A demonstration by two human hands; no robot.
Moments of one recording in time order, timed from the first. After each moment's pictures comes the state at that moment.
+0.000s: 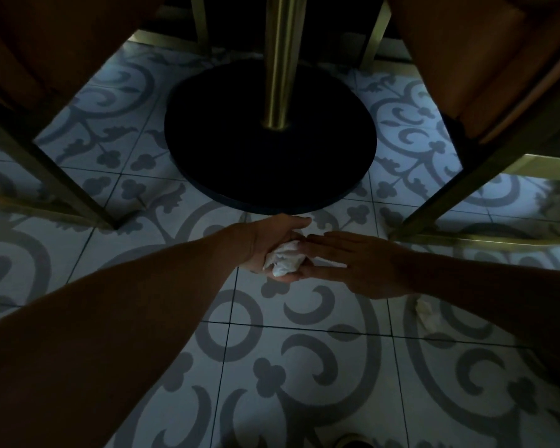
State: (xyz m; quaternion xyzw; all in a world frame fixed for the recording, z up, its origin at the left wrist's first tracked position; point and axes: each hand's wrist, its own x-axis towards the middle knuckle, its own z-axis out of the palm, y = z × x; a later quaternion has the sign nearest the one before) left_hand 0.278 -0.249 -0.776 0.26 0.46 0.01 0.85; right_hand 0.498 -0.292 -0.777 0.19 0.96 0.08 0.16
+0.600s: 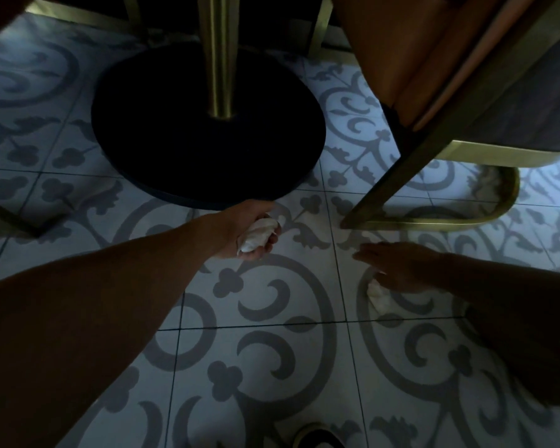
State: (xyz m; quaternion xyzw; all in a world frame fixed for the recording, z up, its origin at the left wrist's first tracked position) left_hand 0.317 -0.232 -0.794 0.32 0.52 0.06 0.79; right_hand 0.606 -0.326 -0.774 0.54 0.75 -0.12 0.36
